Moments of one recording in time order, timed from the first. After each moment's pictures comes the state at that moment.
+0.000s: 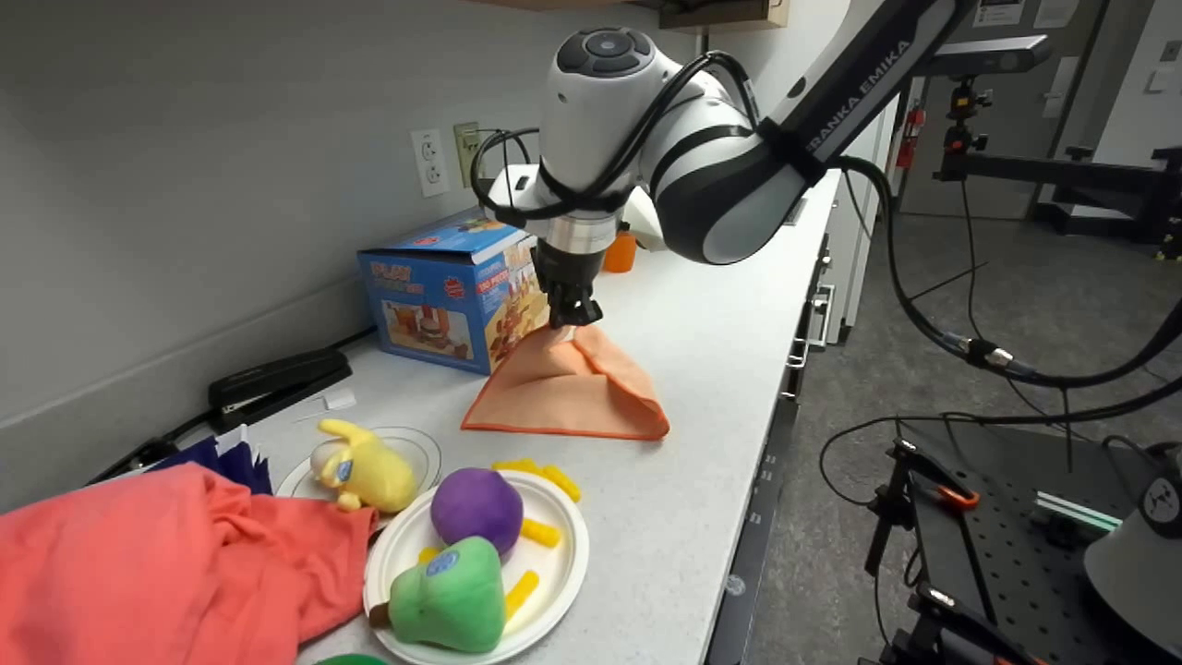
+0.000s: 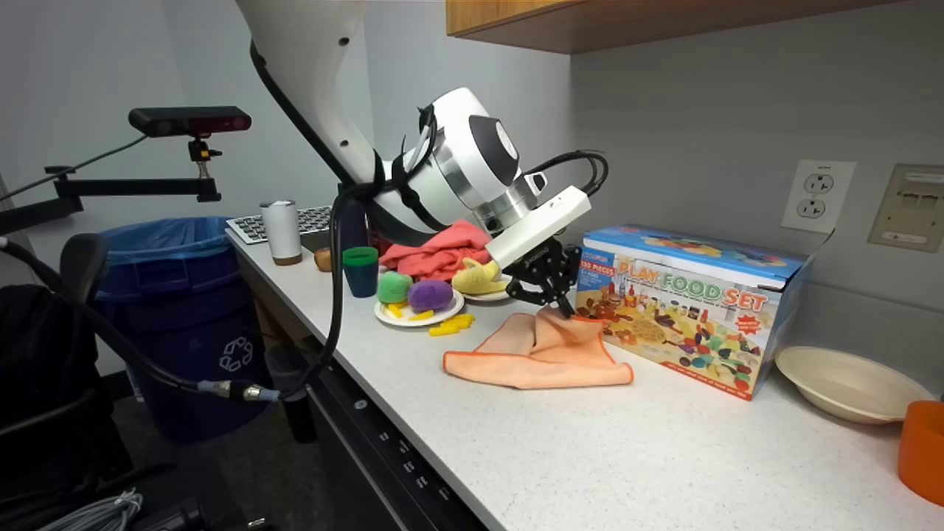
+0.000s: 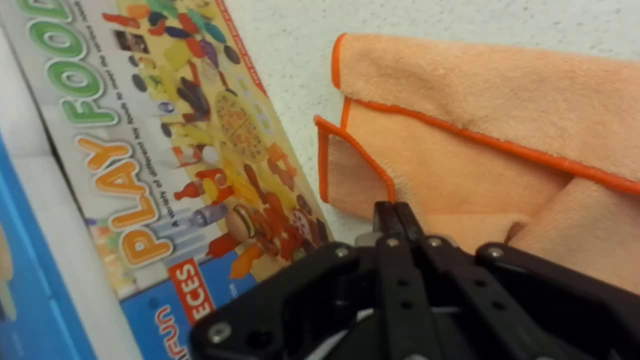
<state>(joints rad) 0.06 0.24 -0.06 -2.12 -0.85 2.65 -0.31</state>
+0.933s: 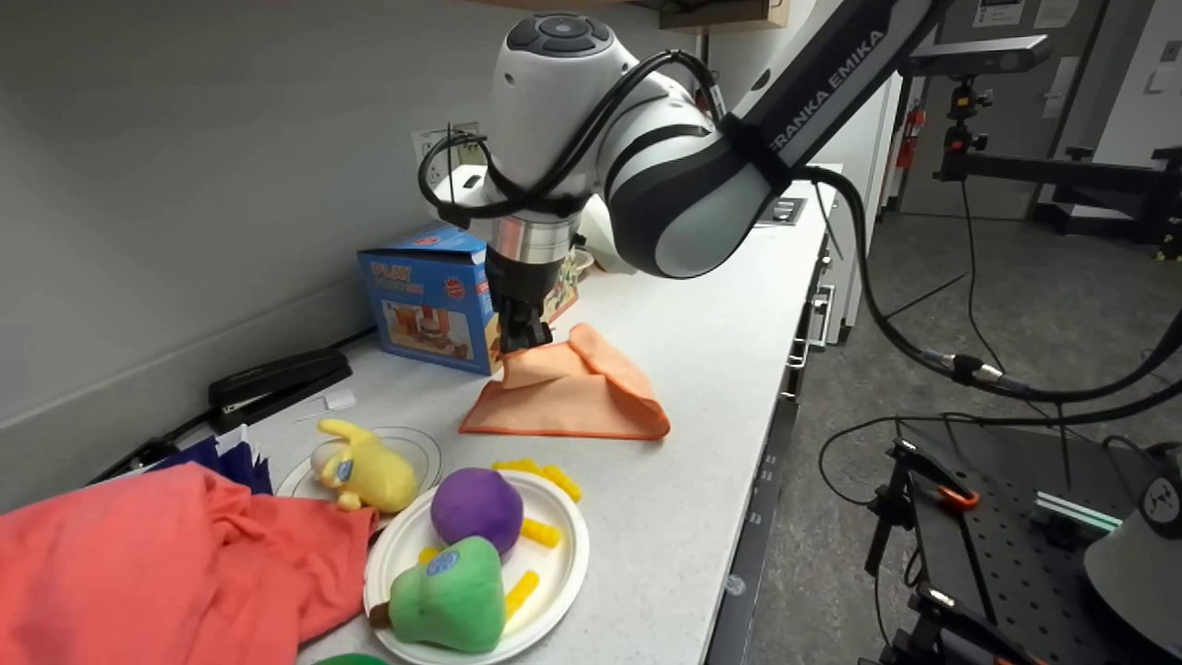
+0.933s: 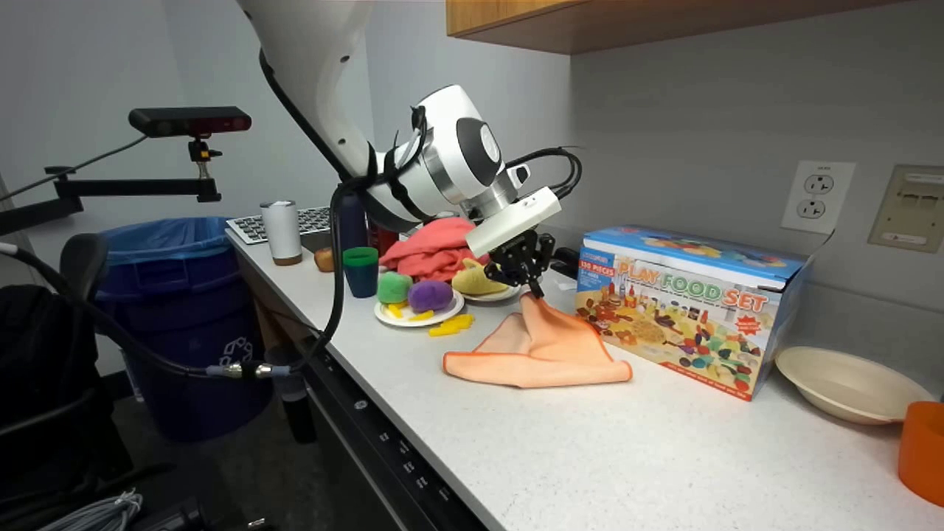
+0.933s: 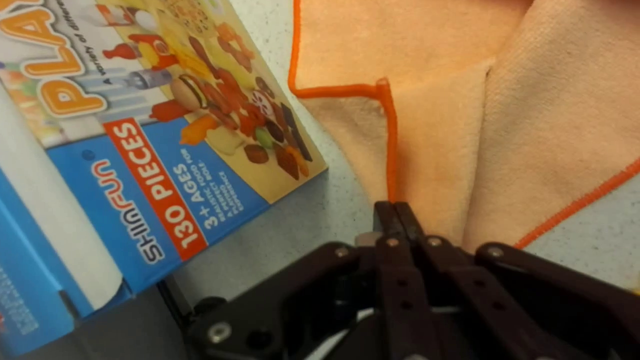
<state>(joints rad) 0.07 0.30 0.02 -2.04 -0.68 2.66 -0.30</state>
